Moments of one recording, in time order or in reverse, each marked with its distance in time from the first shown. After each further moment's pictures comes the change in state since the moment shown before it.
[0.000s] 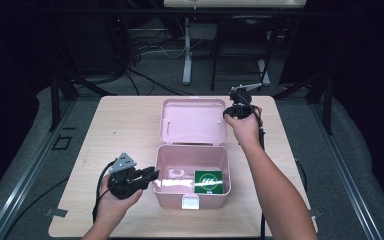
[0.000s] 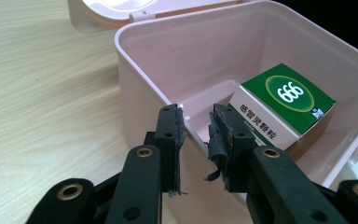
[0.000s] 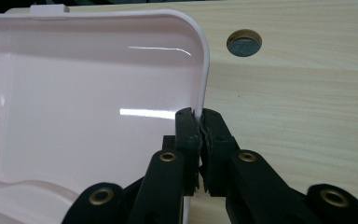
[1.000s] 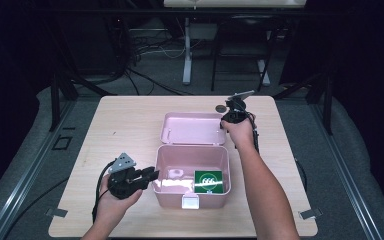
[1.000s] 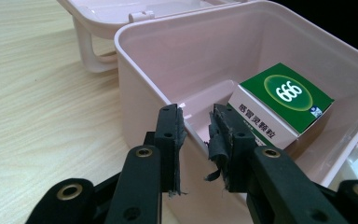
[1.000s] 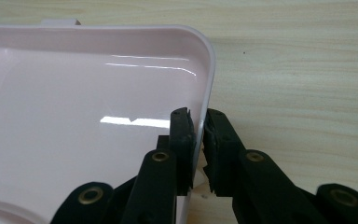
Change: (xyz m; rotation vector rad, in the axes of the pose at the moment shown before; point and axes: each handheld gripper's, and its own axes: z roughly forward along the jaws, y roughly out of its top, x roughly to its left) left arm 0.001 0.000 0.000 -0.004 -0.006 0.002; right arm -0.016 -0.010 0.055 0.175 -0.010 0.082
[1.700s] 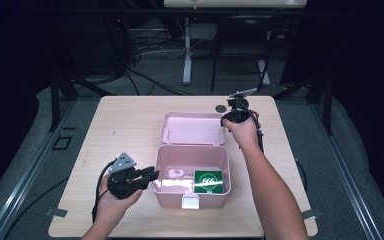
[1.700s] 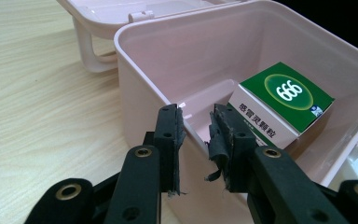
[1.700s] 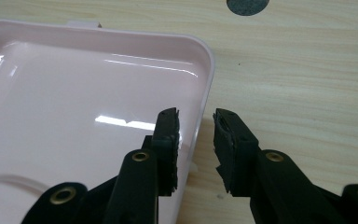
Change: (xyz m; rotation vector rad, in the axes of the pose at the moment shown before) left arm 0.000 0.000 0.000 0.004 -0.001 0.005; right arm 0.002 -0.003 -0.020 -0.046 0.001 -0.073
